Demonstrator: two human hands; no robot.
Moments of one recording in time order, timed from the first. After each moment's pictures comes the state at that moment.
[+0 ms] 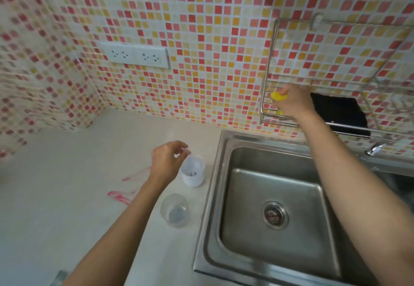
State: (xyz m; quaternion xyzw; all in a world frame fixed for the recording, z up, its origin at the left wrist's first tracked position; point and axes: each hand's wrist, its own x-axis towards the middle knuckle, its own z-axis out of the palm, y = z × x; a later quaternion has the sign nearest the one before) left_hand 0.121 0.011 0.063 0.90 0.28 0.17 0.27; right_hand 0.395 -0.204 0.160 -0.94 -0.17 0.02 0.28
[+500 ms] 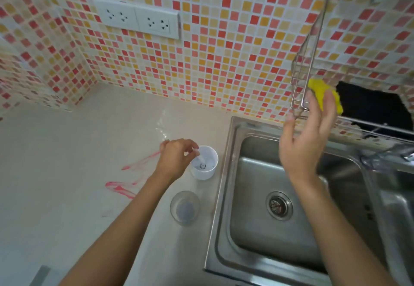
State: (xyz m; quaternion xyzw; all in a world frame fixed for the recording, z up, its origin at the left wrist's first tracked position) left_hand 0.129 0.055 0.007 0.92 0.24 0.10 0.31; right_hand 0.264 -0.171 0.101 -0.81 -0.25 -0.33 0.42
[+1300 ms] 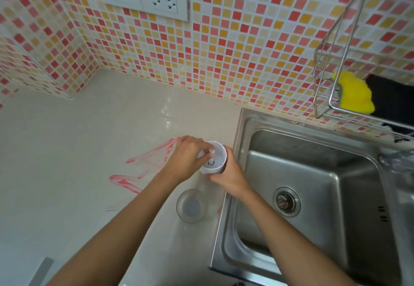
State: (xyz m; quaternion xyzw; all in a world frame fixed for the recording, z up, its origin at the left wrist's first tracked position) left_hand 0.133 0.056 -0.009 0.94 0.12 0.08 0.30; right_hand 0.205 -0.100 -0.047 -0.81 -0.22 0.28 0.46
